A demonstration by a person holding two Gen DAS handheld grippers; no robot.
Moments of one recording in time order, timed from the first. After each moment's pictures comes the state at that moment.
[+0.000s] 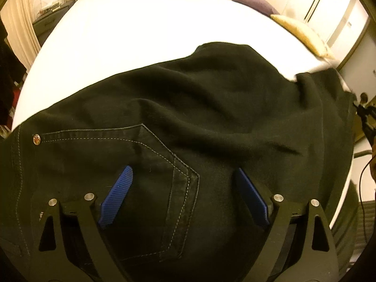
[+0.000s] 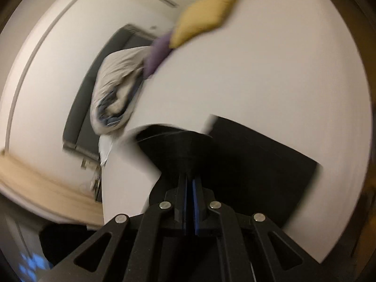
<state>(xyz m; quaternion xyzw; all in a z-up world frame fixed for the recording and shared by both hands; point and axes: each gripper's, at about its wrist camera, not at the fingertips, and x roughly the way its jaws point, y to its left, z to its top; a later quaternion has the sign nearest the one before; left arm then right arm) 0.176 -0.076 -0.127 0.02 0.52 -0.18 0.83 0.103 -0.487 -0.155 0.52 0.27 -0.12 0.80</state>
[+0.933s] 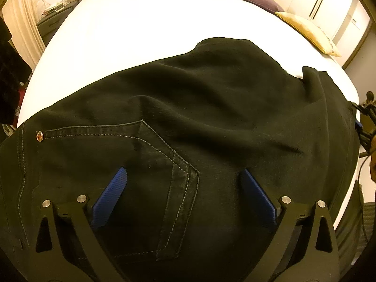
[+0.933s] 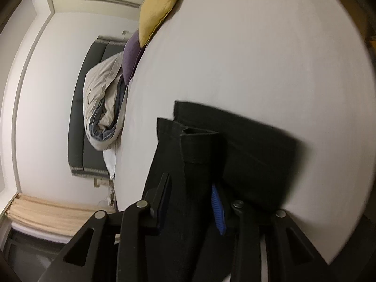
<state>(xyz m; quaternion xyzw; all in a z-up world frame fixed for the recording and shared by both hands) 0.180 -0.087 -0.133 0.03 0.53 -0.16 0.83 0.136 -0.511 -0.187 0.61 0.28 -0.11 0.73</state>
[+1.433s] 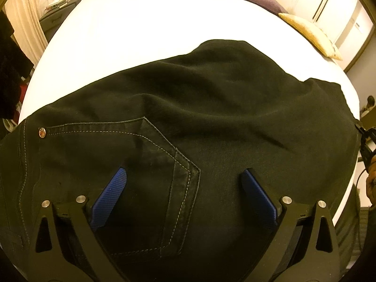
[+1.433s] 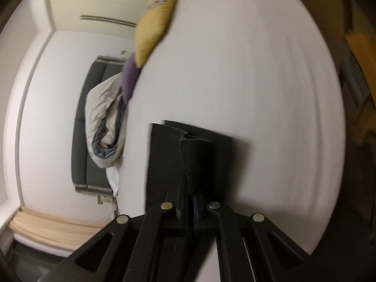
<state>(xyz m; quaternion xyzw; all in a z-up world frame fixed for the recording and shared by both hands) 0.183 -0.089 -0.130 0.02 0.53 -0.15 0.83 0.068 -0.504 -0.202 0.64 0.21 -0.16 0.72</state>
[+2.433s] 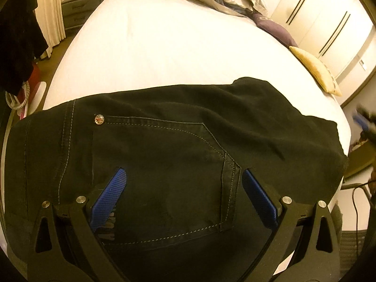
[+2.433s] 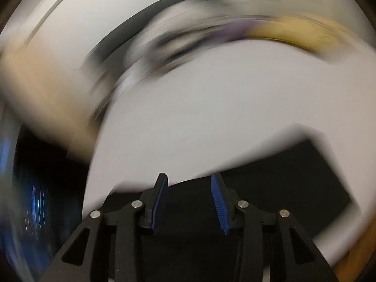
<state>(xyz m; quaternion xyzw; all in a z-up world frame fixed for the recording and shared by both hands) 0.161 -0.006 -0.115 -0.08 0.50 -0.14 0.85 0.236 -0.277 -0.046 0.14 0.40 0.15 0.89</state>
